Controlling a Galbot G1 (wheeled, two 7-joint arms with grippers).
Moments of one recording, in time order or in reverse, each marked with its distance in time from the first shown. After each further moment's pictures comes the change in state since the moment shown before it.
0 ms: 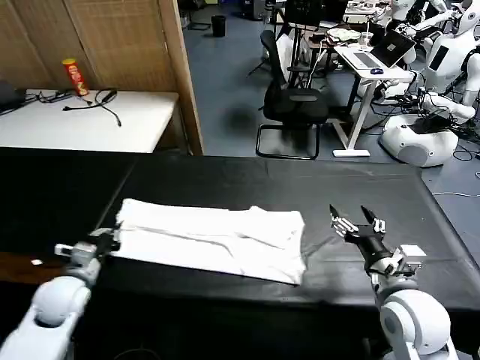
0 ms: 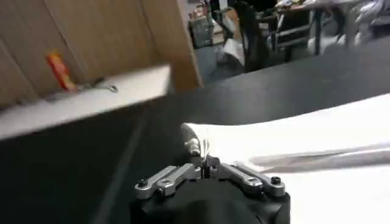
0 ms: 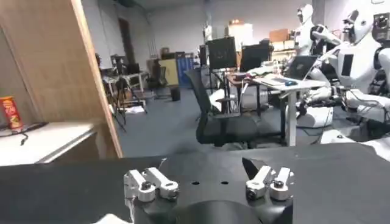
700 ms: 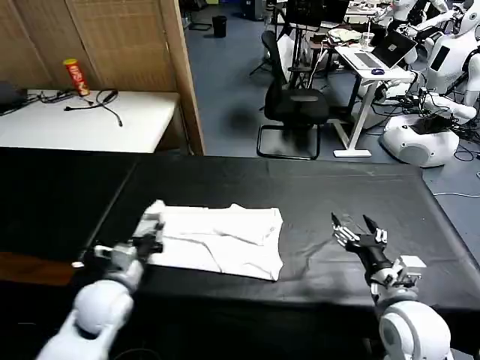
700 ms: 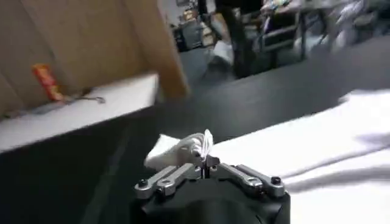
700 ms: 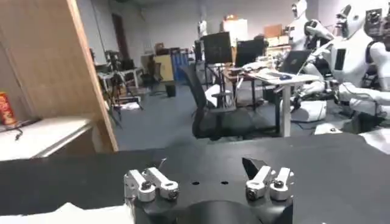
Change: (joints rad) left arm -0.040 -0.225 0.293 -0.261 -0.136 0.161 -0.122; right arm -0.086 0.035 0.038 0.020 -0.049 0.007 -0.006
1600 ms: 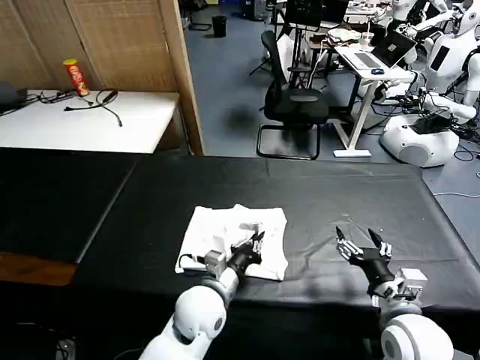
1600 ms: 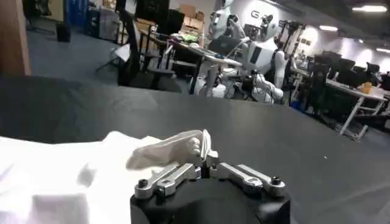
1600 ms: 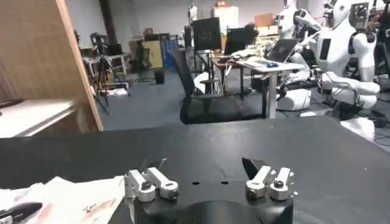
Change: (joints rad) left arm -0.087 -0.315 0.289 0.098 -0.005 -0.017 -0.017; right arm -0.034 0.021 -0.010 -0.011 -0.052 0.007 -0.012
